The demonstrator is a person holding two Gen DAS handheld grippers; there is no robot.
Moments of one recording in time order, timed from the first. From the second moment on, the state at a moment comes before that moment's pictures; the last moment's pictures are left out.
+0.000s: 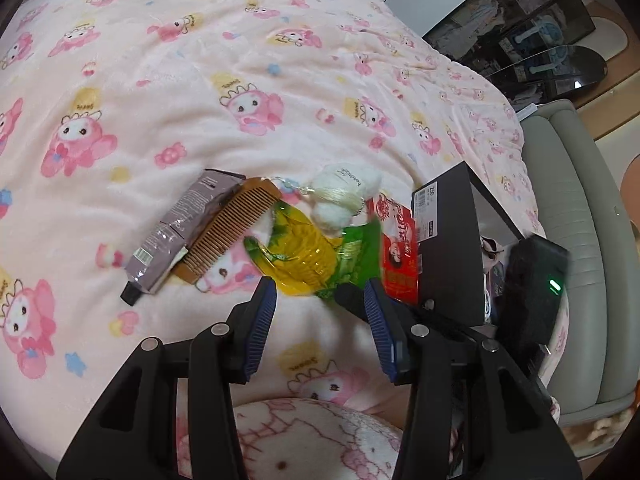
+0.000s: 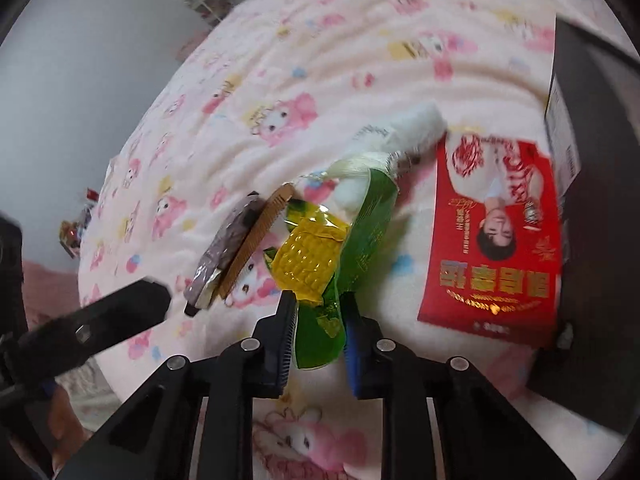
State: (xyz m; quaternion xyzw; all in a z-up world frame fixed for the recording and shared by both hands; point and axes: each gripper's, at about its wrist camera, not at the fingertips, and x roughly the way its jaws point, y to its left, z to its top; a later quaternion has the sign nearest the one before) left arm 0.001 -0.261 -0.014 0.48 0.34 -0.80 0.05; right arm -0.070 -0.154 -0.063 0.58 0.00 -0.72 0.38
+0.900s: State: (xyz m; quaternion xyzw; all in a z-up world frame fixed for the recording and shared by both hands) left arm -0.028 -0.053 -0.053 0.59 0.27 -0.74 -0.16; right arm -0.018 0.120 -0.019 0.53 -0.13 -0.79 0.27
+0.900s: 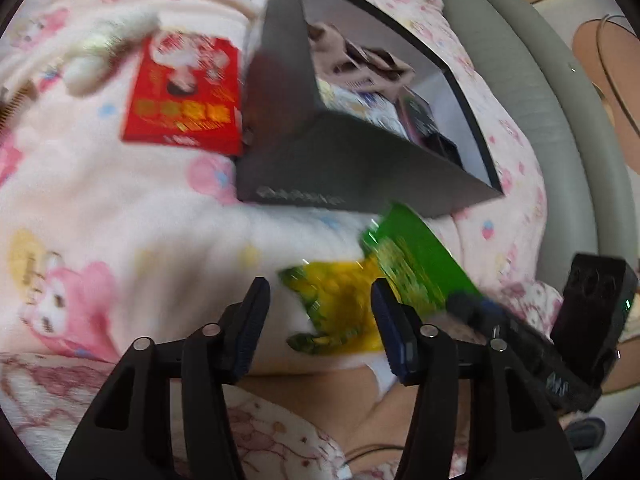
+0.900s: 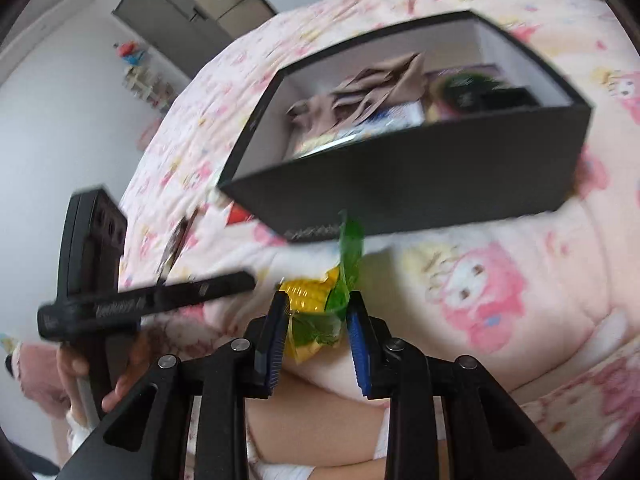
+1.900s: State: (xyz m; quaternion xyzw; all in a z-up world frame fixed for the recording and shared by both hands) left arm -0.030 -0.028 -0.075 0.63 0.27 -0.70 -0.20; right arm -0.021 0.137 -0.043 0.57 -0.04 -0.79 0.23
